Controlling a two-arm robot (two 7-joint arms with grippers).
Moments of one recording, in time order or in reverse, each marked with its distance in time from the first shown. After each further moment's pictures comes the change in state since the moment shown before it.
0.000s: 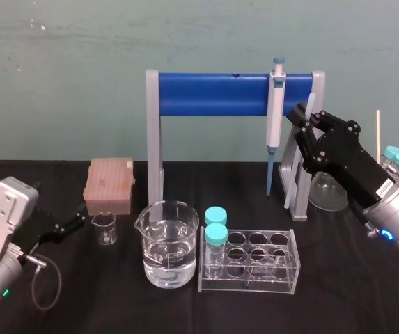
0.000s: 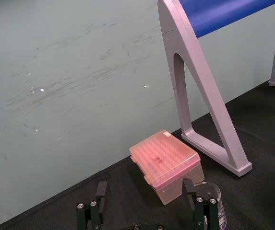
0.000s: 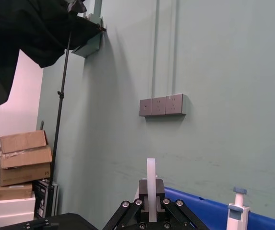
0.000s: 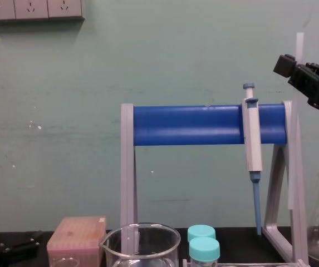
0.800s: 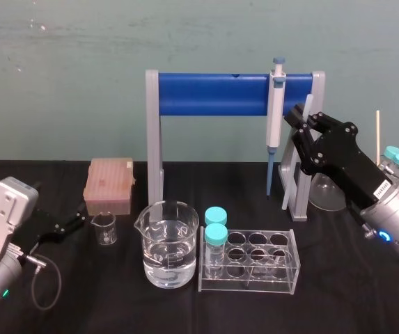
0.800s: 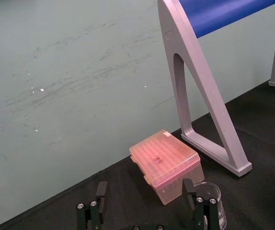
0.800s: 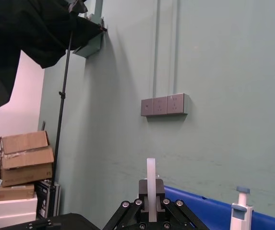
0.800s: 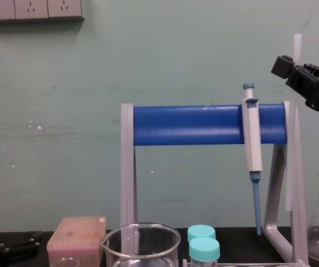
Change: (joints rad) left arm 0.000 0.000 0.000 0.000 0.000 0.000 0.000; right arm 0.000 -0.003 -0.006 0.001 0.002 0.000 0.001
